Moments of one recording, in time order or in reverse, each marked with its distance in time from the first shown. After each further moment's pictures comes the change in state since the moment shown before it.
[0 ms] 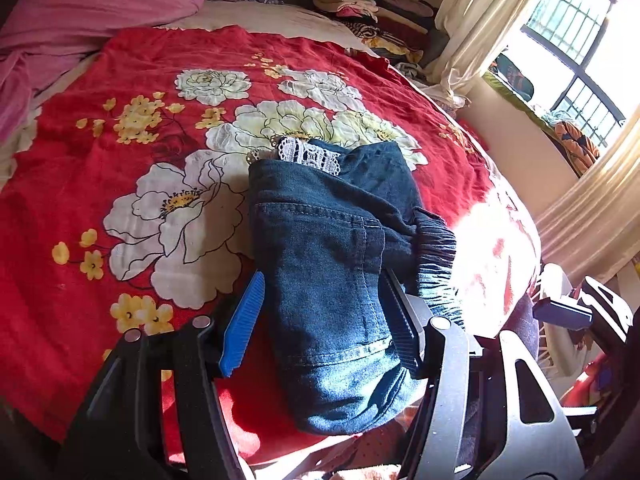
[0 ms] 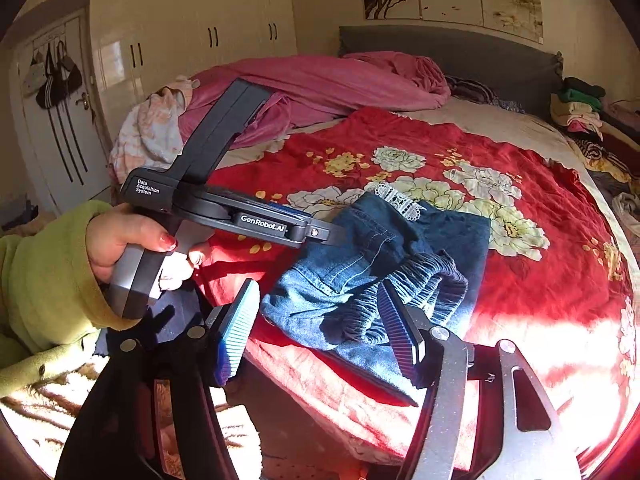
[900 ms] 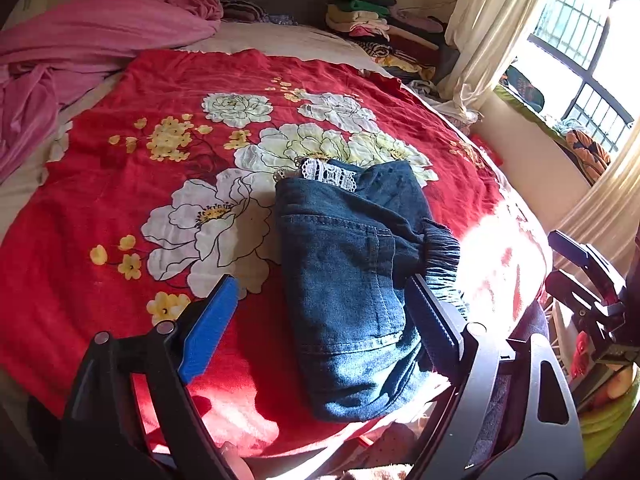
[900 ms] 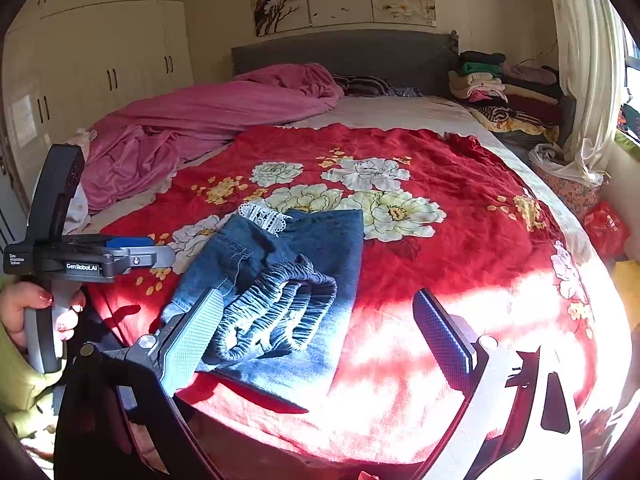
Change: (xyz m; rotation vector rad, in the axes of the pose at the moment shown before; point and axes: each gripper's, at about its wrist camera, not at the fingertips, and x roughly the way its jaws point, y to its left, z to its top) left arm -0.023 0.002 -0.006 0.003 -0.074 0.076; right arm -0.015 -0.070 -0.012 0.221 -0.055 -0.297
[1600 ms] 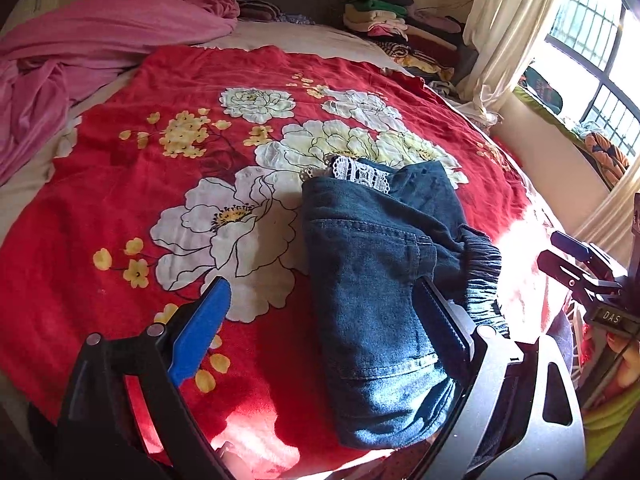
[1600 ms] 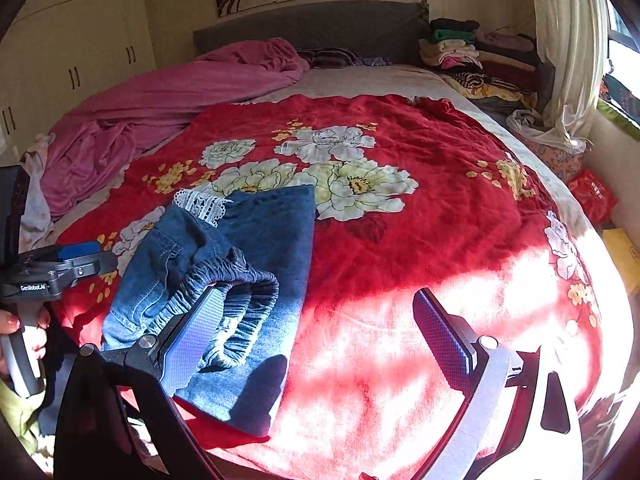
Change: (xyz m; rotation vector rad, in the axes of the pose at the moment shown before) left arm 0.024 0.013 0.002 -0.014 -0.002 0.068; right arm 0.055 -0.036 0.002 0.085 0.115 -0.065
